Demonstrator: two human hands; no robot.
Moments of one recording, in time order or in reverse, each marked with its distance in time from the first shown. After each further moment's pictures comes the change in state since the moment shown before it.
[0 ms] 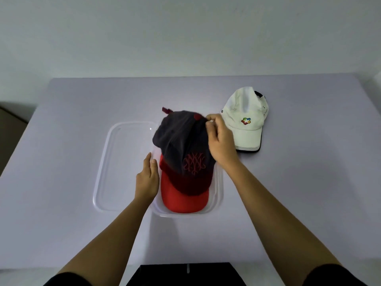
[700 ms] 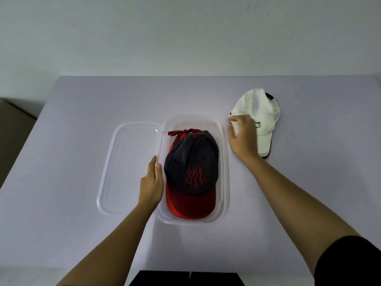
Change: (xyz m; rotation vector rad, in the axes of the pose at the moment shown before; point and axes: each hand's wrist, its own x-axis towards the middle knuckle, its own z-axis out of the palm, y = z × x) left_hand -0.004 0.004 0.000 -0.046 -0.006 -0.024; right_hand 0.046 0.078 -0.016 -0.399 0.098 -0.030
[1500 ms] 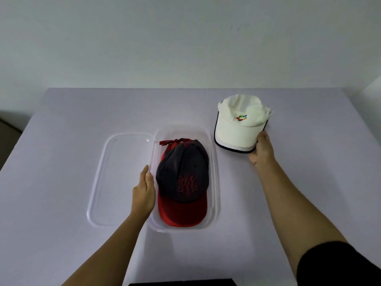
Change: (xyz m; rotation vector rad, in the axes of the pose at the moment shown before) left_hand 0.005 -0.006 0.001 -0.018 -0.008 0.014; right_hand 0.013 0.048 -0.040 1.103 0.270 0.850
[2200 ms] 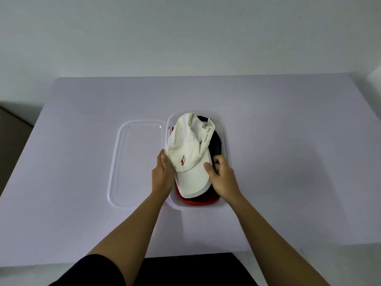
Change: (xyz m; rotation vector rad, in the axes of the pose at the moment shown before) left_hand -0.012 0.014 -0.010 -0.138 -0.035 -0.009; right_hand -0.186 0.089 0.020 -0.917 -0.423 -0.232
